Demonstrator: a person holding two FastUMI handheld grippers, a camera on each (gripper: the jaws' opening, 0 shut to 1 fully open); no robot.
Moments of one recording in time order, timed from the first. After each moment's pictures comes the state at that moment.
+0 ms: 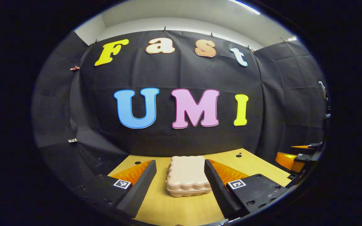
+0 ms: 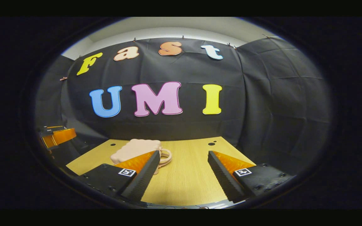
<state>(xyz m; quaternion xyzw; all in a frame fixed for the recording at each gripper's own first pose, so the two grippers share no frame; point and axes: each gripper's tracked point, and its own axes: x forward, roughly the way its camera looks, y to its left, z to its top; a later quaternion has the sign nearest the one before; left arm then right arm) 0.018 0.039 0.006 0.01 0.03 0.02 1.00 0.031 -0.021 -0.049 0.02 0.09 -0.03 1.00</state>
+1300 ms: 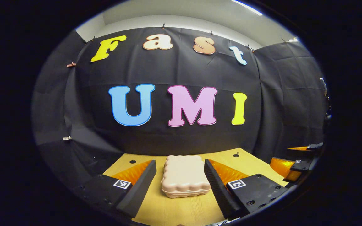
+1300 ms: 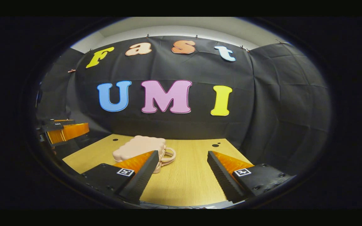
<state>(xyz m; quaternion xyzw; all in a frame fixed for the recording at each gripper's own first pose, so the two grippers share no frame) 0.043 0.039 -0.003 0.01 0.04 0.01 1.00 0.040 0.005 -0.050 -0.01 0.09 0.00 1.00</state>
